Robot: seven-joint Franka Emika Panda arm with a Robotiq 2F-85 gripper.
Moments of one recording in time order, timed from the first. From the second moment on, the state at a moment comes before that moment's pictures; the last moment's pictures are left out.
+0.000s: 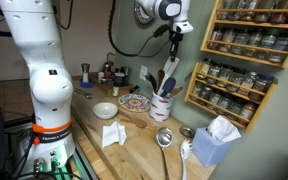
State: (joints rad) arm -0.12 -0.21 -0.06 -1.99 0.15 2.14 0.87
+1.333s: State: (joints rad) arm -0.15 -0.51 0.09 -1.98 -0.04 1.99 1.11
